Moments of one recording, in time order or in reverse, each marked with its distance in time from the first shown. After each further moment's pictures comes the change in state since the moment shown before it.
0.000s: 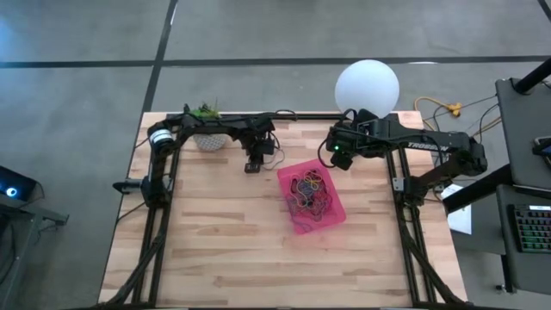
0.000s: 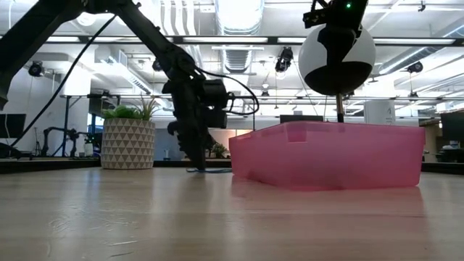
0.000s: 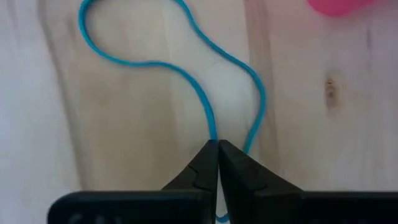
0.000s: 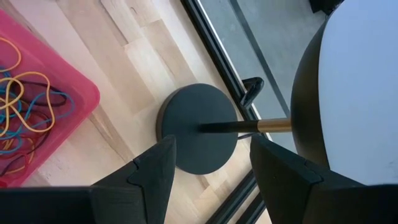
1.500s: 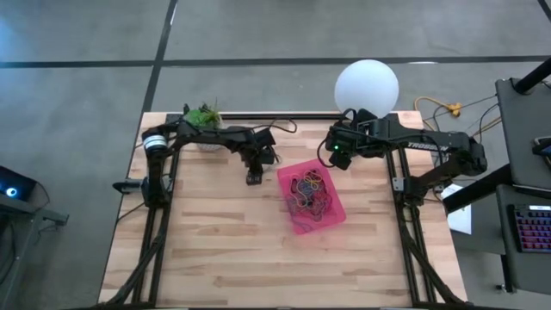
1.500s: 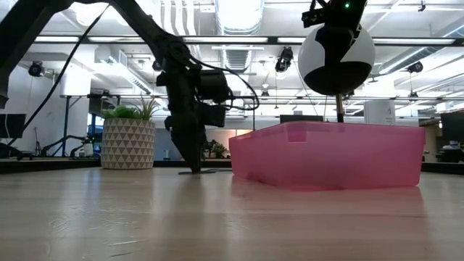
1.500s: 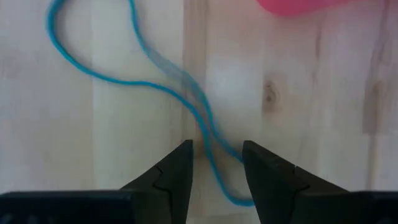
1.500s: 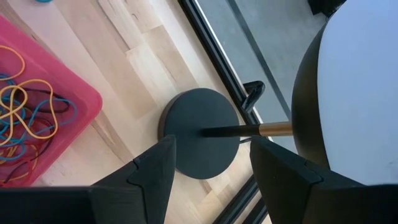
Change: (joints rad) left arm -0.102 -0.107 -0.086 0.049 -0.085 -0.237; right arm 0.000 0.000 -0.002 0.022 0.000 0.000
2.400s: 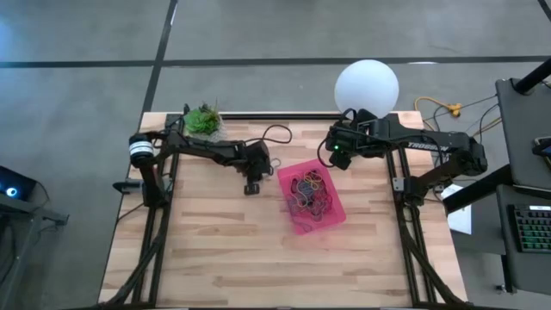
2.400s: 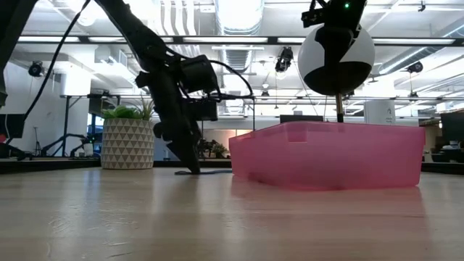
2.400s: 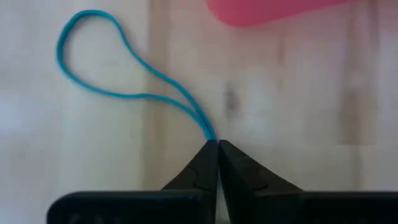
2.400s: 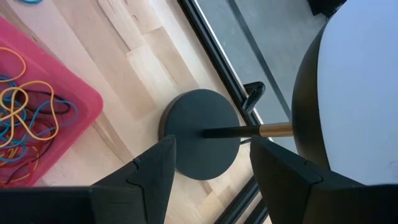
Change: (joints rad) left arm -0.123 -0.029 -0.261 0.298 -0.079 -0.100; right arm 0.000 0.000 0.000 0.005 0.000 0.000
